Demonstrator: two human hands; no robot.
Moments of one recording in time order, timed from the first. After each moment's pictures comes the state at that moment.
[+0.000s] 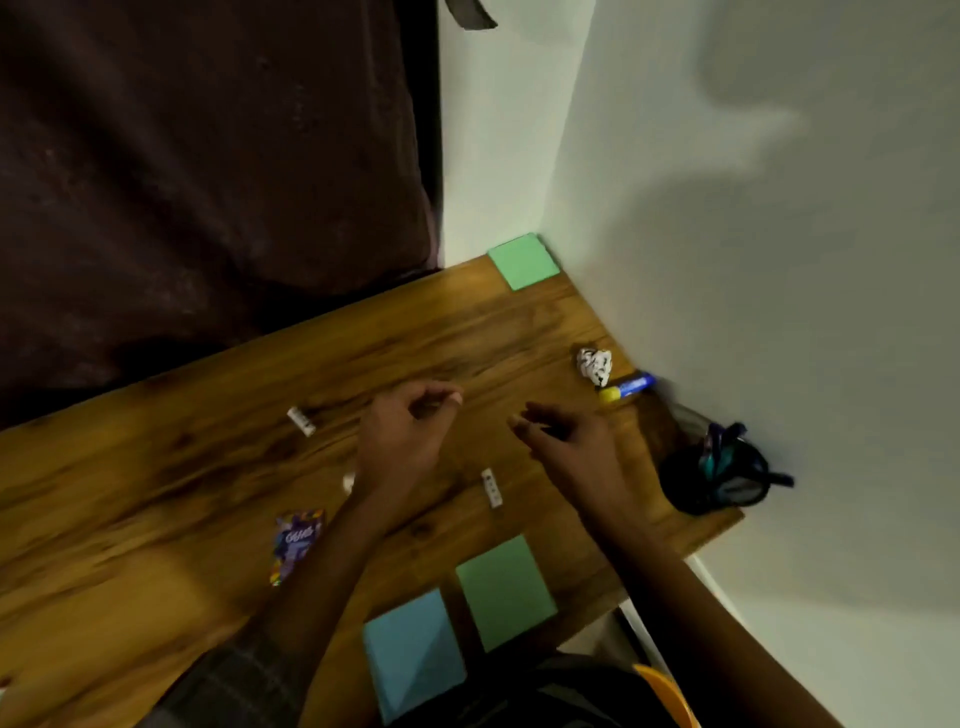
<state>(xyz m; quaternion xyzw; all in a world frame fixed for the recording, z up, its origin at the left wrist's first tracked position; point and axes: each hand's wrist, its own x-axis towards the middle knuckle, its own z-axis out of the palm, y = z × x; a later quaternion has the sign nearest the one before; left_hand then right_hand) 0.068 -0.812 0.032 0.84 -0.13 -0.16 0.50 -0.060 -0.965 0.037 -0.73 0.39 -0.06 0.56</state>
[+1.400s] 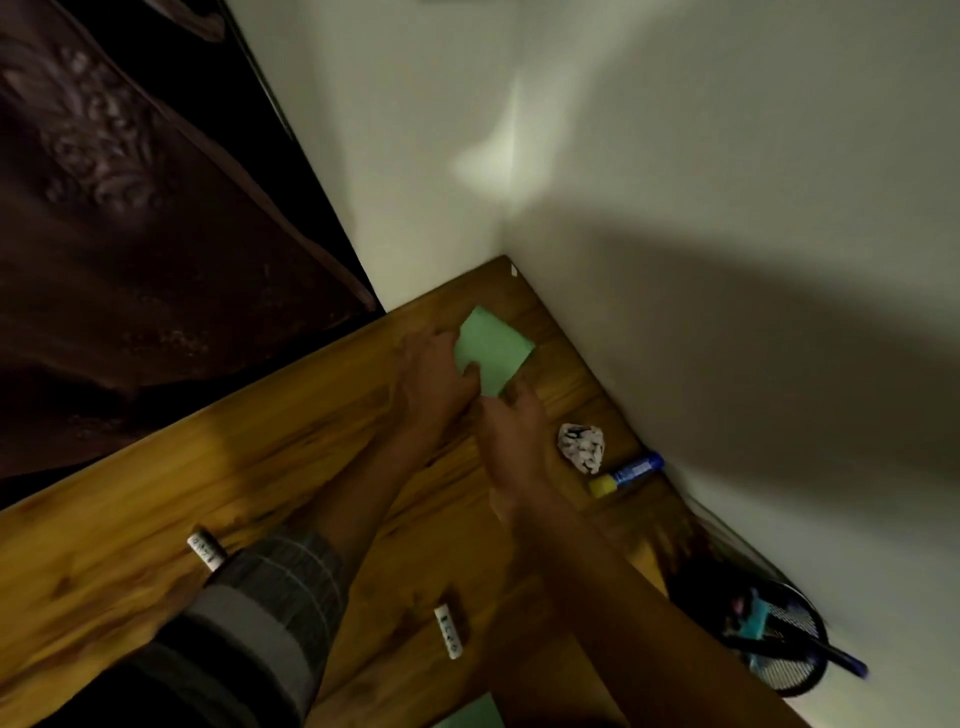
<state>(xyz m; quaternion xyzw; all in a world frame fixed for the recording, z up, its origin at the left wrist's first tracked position) 0.209 -1.022 -0.054 0.92 -0.24 -0.19 0.24 0.101 -1.055 -0.027 -0.50 0.49 -0.14 0.70</state>
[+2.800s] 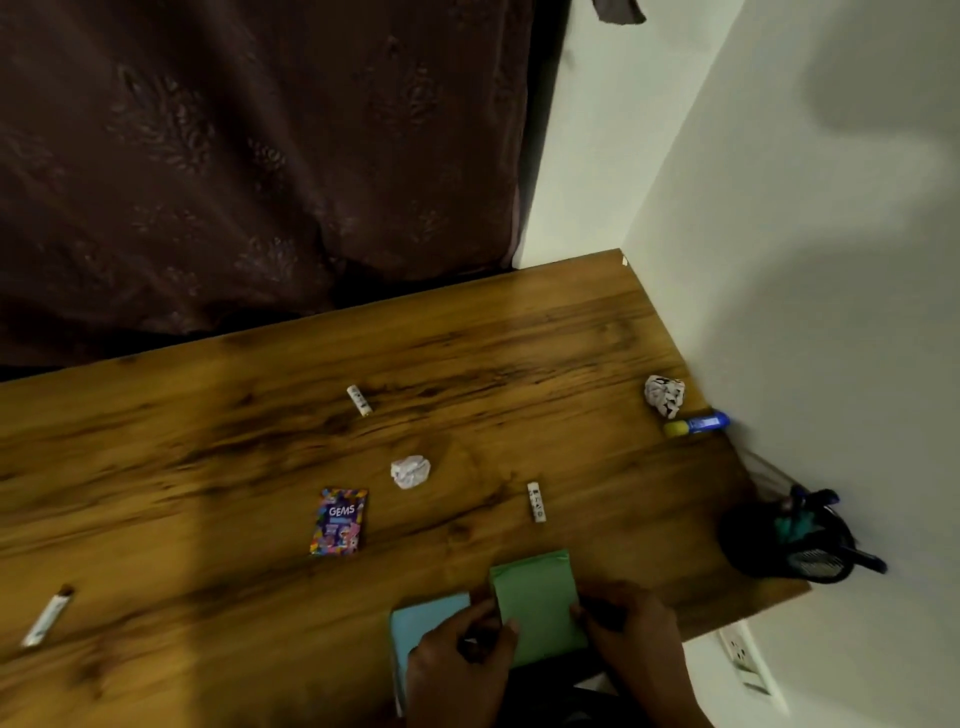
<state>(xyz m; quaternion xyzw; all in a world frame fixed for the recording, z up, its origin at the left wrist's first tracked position) -0.118 -0.742 -0.037 0.85 0.09 -0.24 0.45 -0.175 -0.932 -0.045 -0.84 0.37 0.10 0.38</state>
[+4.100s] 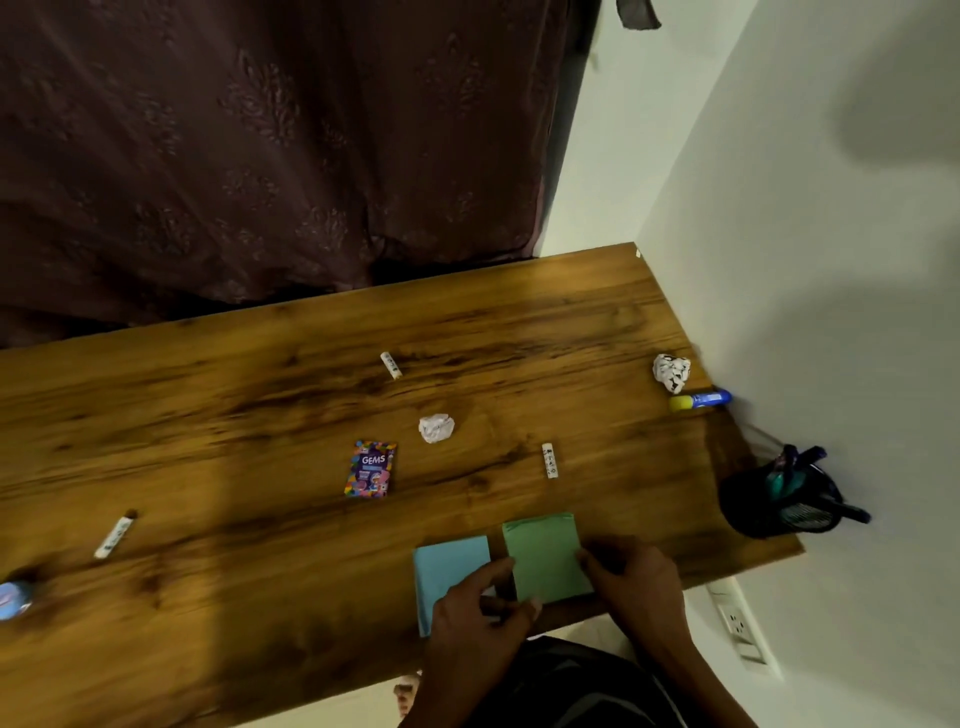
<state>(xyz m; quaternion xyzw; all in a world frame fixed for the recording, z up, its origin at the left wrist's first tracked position) -0.143 -0.713 -0.018 0.82 0.03 -0.31 0.49 -0.186 -0.918 -0.030 -0.86 0.36 0.09 0.35</state>
